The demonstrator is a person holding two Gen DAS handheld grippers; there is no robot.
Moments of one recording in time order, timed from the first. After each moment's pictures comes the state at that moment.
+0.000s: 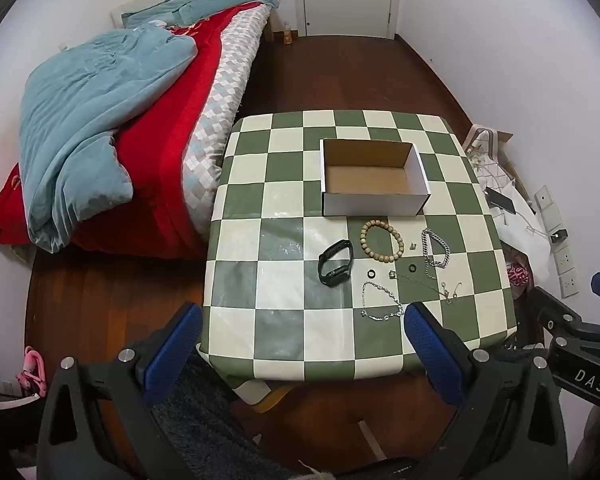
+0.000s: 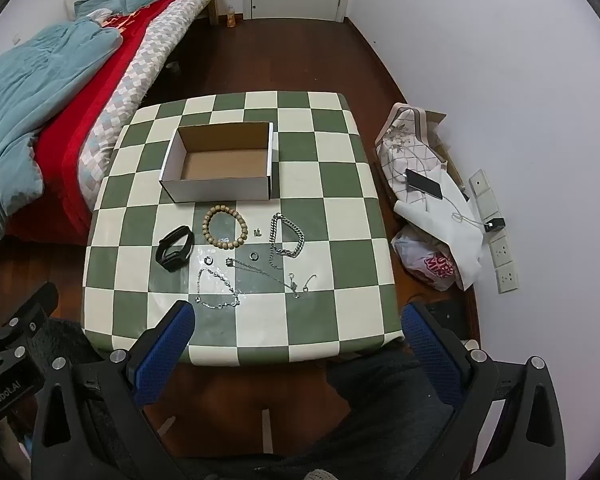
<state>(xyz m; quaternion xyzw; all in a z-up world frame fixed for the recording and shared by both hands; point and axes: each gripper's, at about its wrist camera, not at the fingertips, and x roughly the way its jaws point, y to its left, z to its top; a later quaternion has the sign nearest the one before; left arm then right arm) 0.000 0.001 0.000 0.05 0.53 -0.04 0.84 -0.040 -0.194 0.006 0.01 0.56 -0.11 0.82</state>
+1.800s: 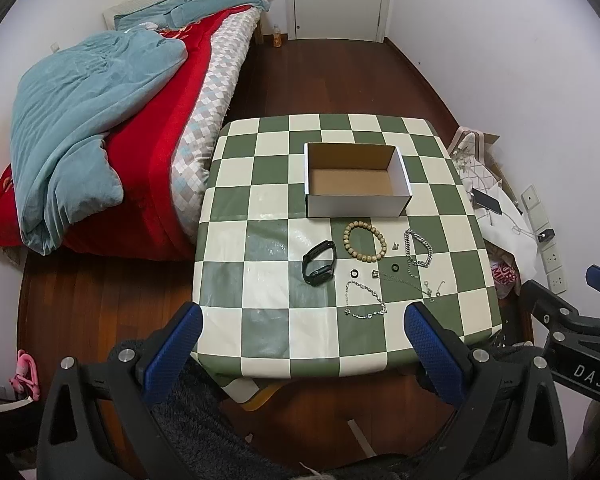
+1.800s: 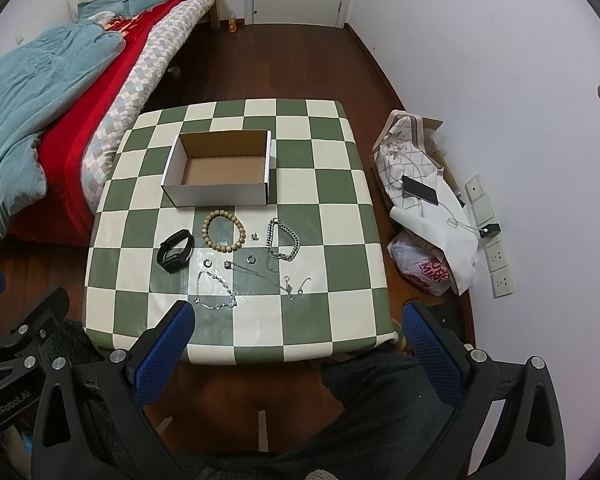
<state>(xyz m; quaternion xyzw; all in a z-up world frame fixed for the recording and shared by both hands) -0.004 -0.013 0.010 0.04 0.53 -0.06 0.84 -0.050 -0.201 0.028 0.01 0.56 -0.11 0.82</state>
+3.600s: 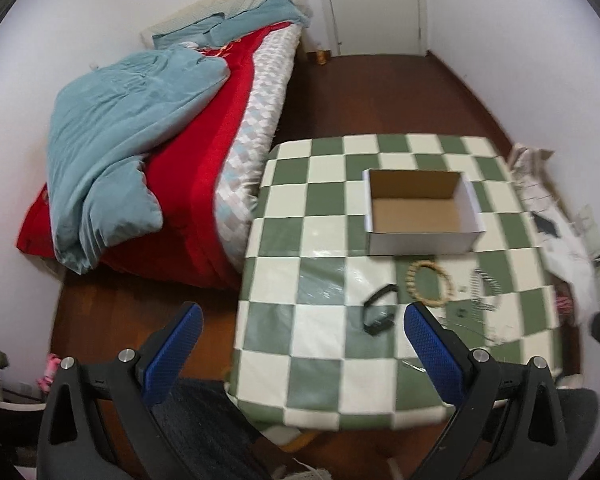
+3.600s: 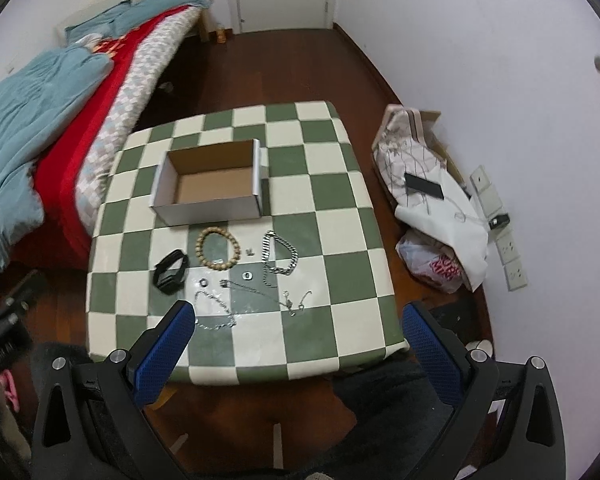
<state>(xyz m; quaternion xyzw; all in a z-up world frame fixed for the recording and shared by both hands) 0.050 -0.009 -0.021 0.10 0.50 0.03 0.86 -0.033 -0.233 0.000 0.06 0.55 -0.12 0.82</state>
